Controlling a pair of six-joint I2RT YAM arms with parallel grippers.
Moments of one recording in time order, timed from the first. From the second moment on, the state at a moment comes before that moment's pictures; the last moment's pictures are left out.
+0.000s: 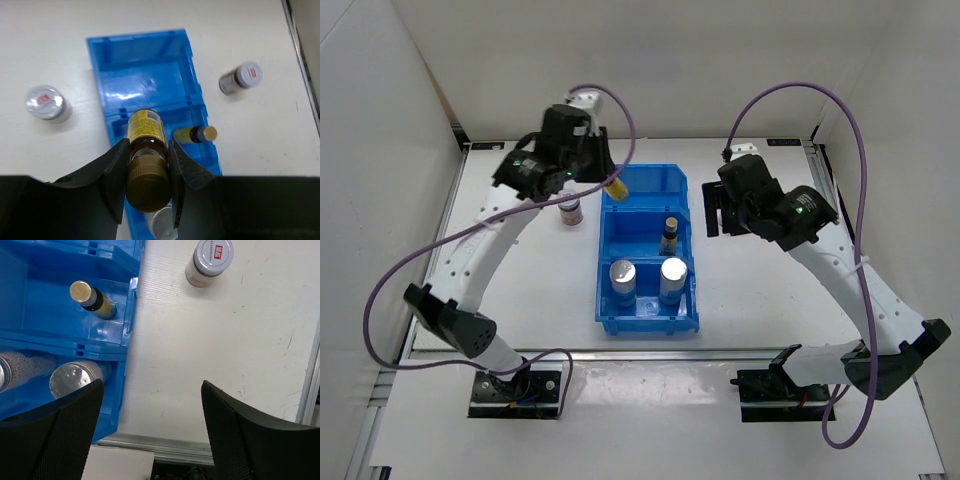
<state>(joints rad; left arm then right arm) -0.50 1.53 1.85 -0.84 -0.09 -0.35 0.71 1.30 1.59 -1.14 0.38 0.34</state>
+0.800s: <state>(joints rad) -0.62 1.85 1.66 -0.80 -0.14 -0.37 0.66 1.26 1.54 -1.17 0.40 0.34</state>
